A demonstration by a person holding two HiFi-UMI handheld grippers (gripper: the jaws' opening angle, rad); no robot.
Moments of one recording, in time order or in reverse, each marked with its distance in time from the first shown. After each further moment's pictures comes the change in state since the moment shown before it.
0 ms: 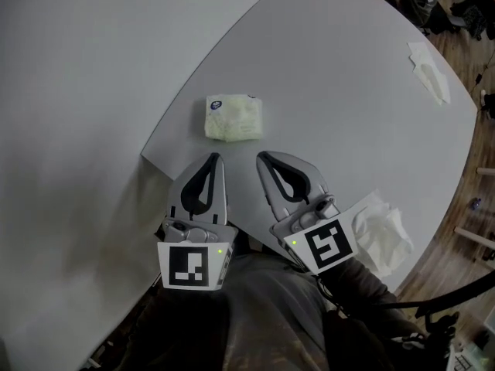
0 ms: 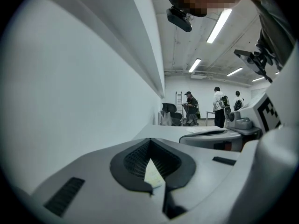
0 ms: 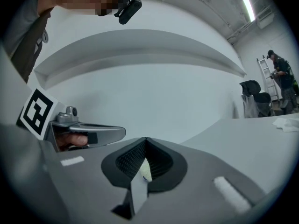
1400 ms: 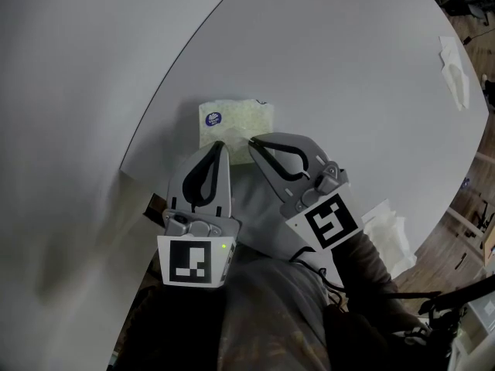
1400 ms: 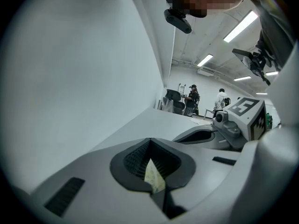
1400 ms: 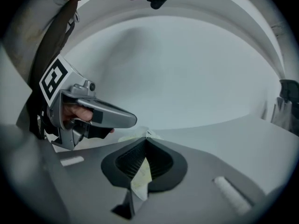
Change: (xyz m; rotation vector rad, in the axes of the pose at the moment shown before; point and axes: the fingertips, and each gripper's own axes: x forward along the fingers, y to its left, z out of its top) left arm 0.101 0.048 -0.088 -0.140 0.213 -0.086; right arm 0.111 -0.046 -0.093 -0.254 0.319 0.270
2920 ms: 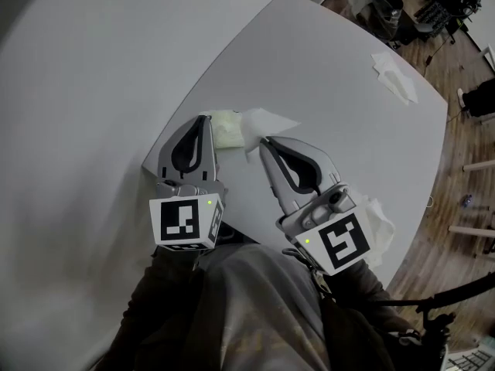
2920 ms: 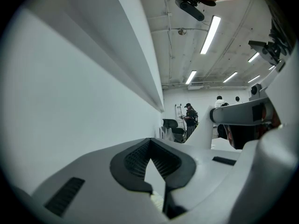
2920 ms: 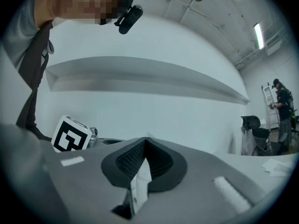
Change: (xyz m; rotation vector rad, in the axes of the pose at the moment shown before) left arm -0.126 -0.083 0.146 0.191 -0.411 0.075; right arm -0.216 0.075 0.171 0.056 -0.445 -0.338
